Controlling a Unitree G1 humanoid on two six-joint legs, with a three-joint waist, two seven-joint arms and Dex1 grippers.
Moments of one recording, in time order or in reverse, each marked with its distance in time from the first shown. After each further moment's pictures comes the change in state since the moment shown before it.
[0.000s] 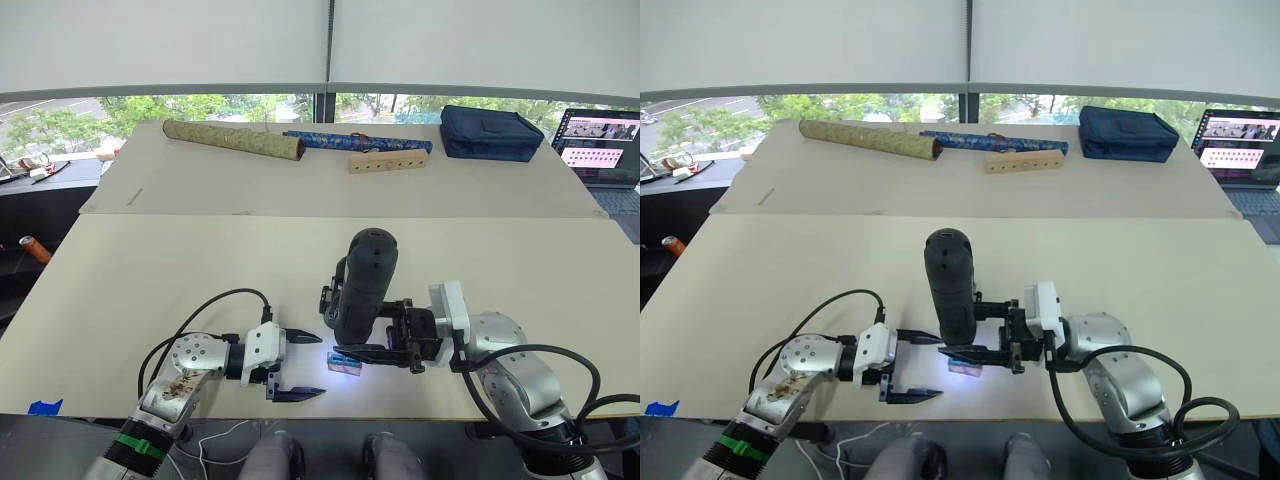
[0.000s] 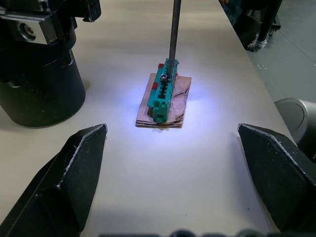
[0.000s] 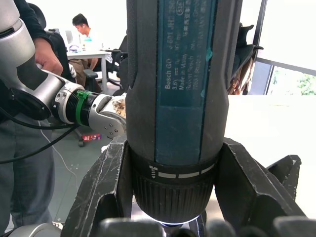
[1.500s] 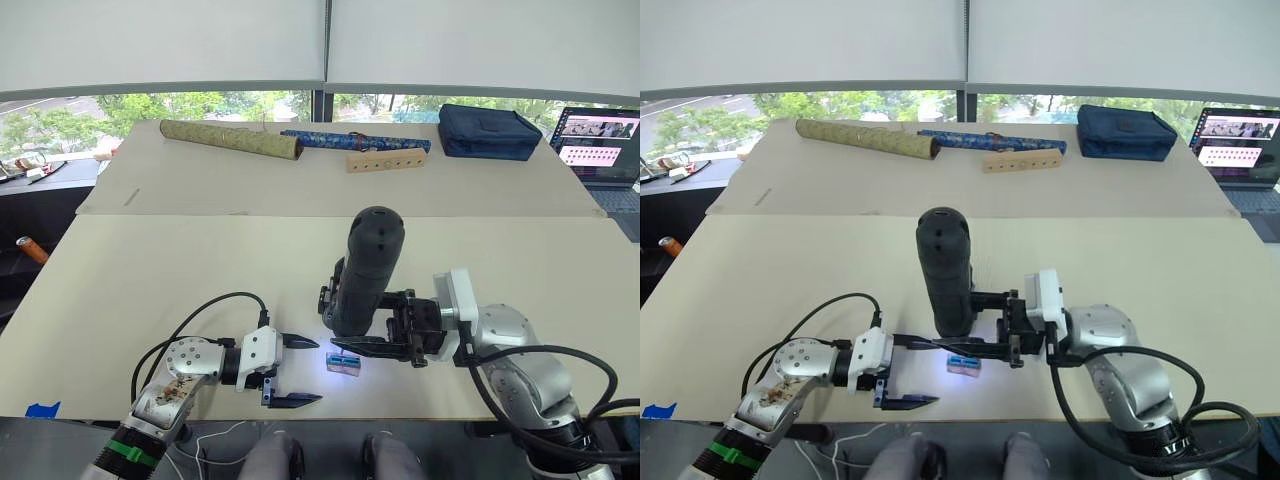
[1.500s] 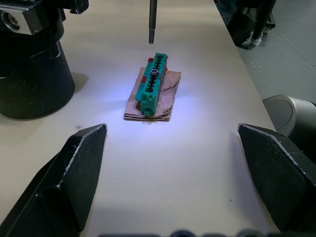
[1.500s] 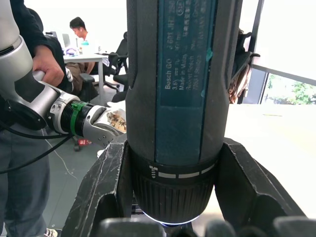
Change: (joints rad) left arm 0.038 0.036 0.013 -0.050 -0.014 0.032 -0.006; right arm -0.030 -0.006 -0.025 -0.069 0.033 0.076 -0.043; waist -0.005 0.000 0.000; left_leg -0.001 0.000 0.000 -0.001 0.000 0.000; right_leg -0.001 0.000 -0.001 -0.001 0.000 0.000
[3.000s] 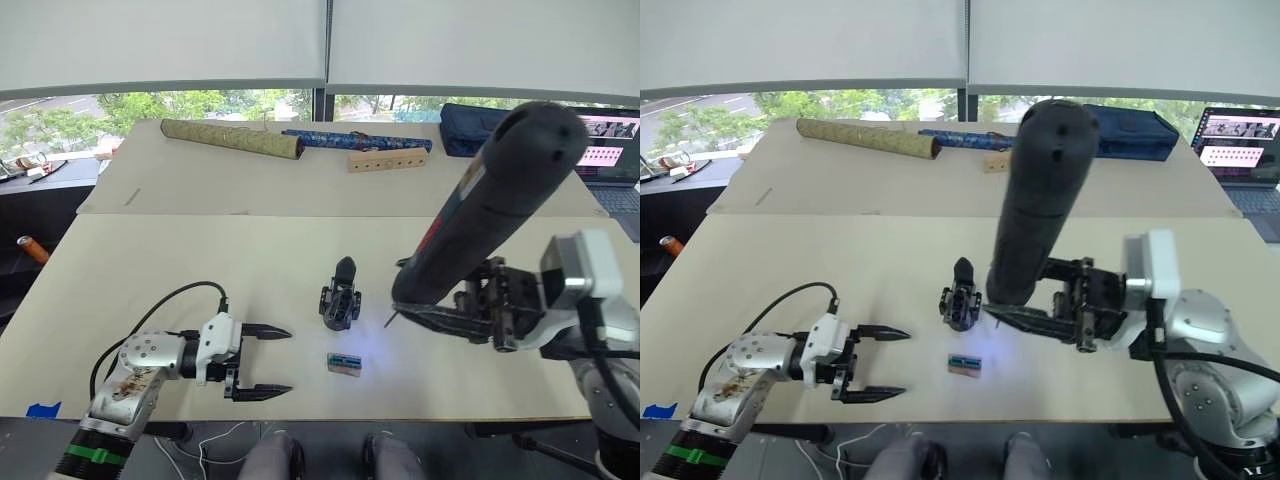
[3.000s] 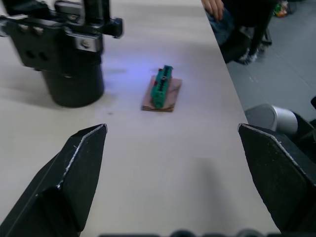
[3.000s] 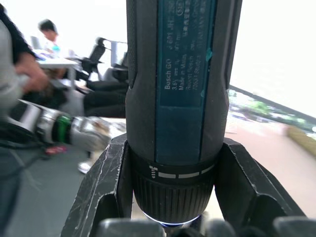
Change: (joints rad) left arm 0.015 0.064 0.123 -0.024 -0.107 0.025 -0.123; right arm 0.024 -0.176 -0.267 -0.229 0.313 0.181 -0.144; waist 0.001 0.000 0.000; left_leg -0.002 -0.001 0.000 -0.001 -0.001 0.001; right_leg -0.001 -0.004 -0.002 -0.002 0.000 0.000
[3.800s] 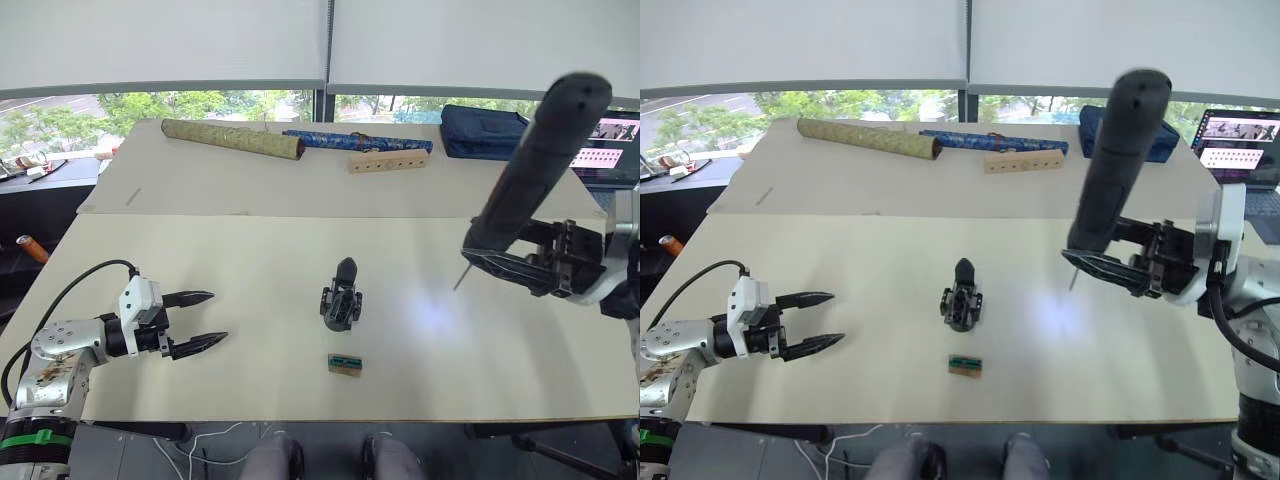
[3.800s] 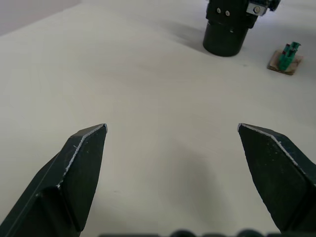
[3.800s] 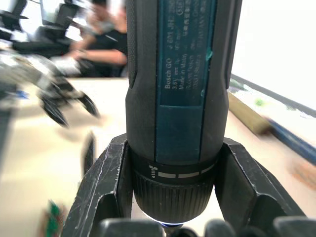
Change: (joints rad) left arm -0.013 0.153 0.336 0.271 -0.125 0.027 0.010; right arm 0.003 -0.126 -0.306 0.384 -0.191 -0.072 0.198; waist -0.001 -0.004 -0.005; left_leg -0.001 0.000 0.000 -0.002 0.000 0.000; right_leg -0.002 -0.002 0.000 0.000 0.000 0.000
